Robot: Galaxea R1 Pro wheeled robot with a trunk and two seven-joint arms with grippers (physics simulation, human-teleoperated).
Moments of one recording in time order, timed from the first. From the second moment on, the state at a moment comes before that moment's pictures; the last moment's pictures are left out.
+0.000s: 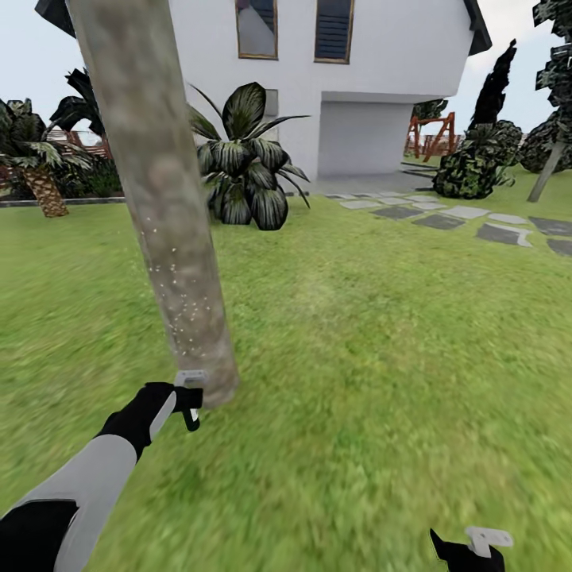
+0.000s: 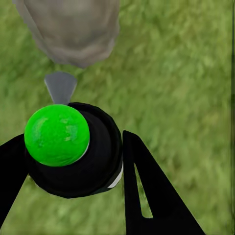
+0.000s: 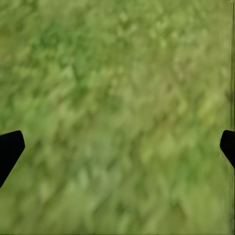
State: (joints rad) left arm -0.87 0.08 -0.02 -0.50 0.06 0.54 -0.06; right arm -0.37 -0.24 -0.25 -0.20 0.00 -0.35 0.25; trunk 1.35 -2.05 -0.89
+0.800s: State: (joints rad) left arm -0.87 0.08 -0.02 -0.50 0.06 0.54 -0.06; right arm -0.37 -0.24 -0.25 -0.20 0.00 -0.35 0.25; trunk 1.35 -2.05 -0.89
